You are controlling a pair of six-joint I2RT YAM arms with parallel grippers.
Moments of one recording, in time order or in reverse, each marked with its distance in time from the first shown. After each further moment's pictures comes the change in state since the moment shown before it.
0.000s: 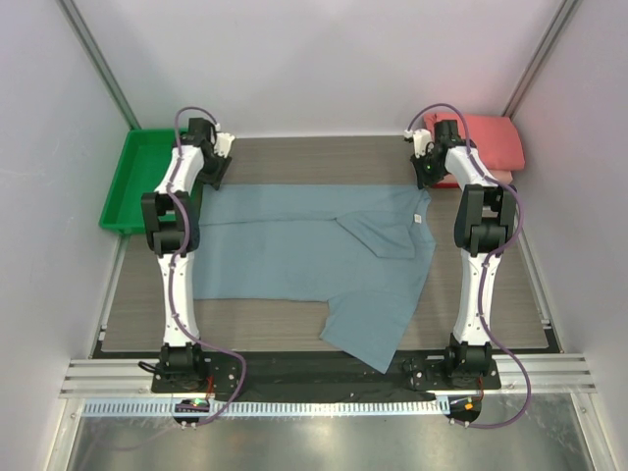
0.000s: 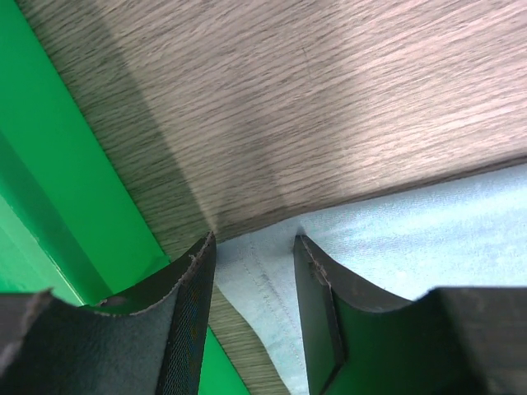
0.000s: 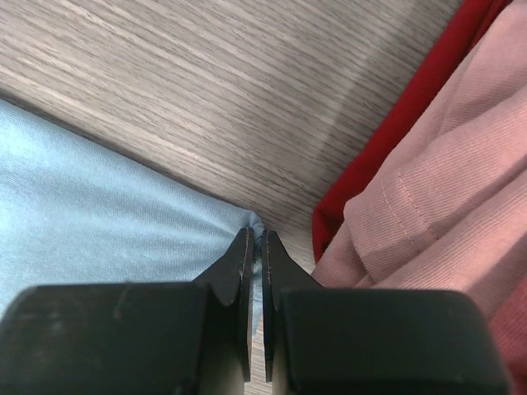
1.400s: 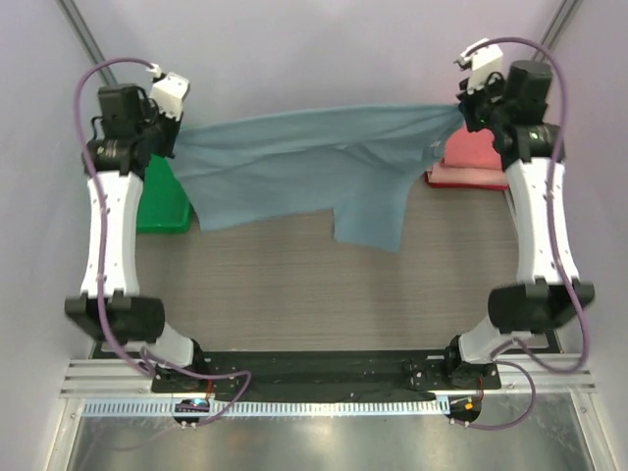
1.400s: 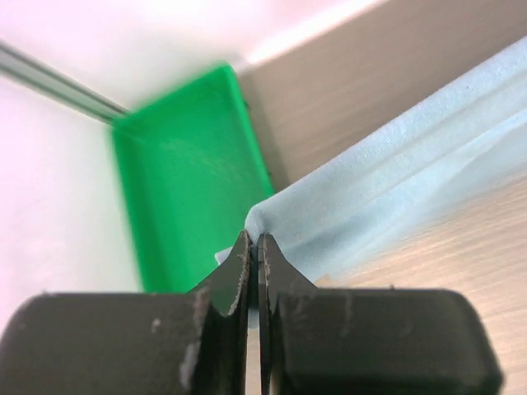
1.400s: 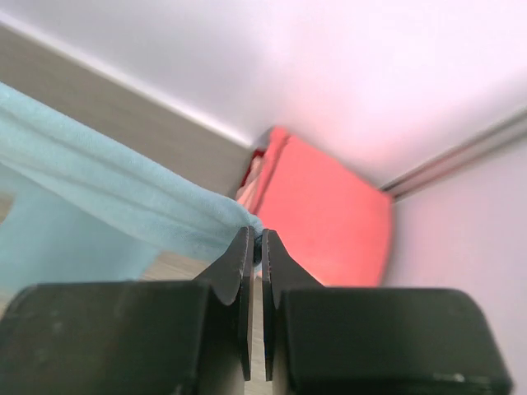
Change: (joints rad) left arm 0.040 -0.905 -0.355 0.003 0.158 0.027; right arm -0.001 -0.740 -0.079 0.041 -0.031 0.035
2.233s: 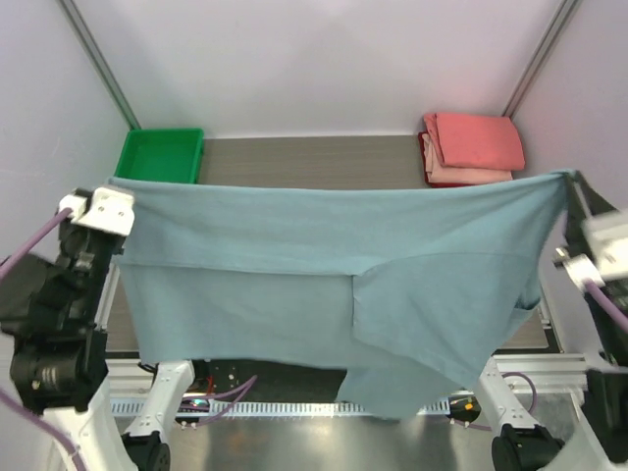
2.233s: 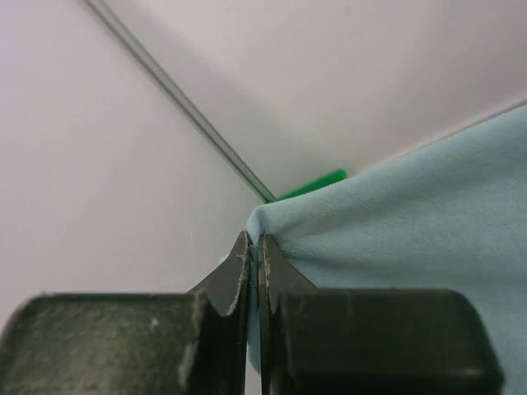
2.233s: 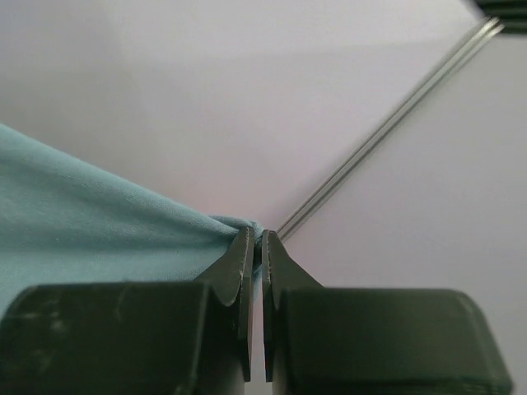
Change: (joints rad) left arm 0.003 -0.904 -0.278 0.046 -0.056 0.110; right arm -0.006 -0.885 0.007 -0.164 -0.015 -0.156
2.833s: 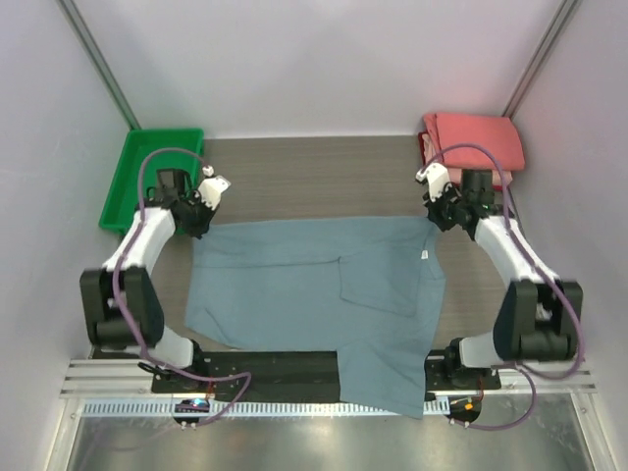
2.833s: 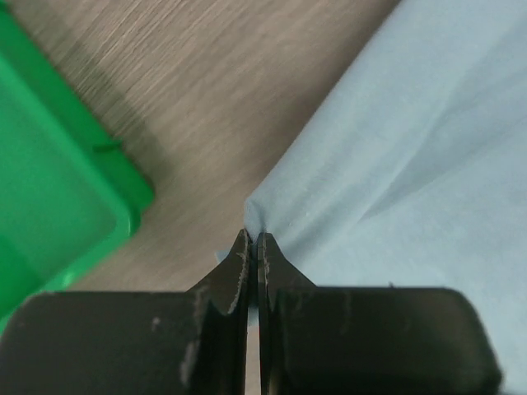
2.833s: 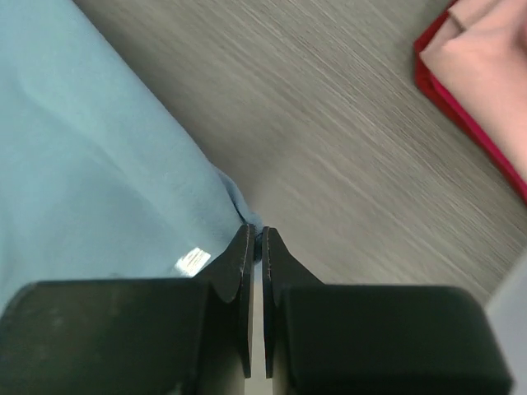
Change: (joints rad) left arm 0.002 0.680 -0.597 0.184 0.181 0.103; right arm -0.002 0.536 -0.986 0.381 -0.103 -0.030
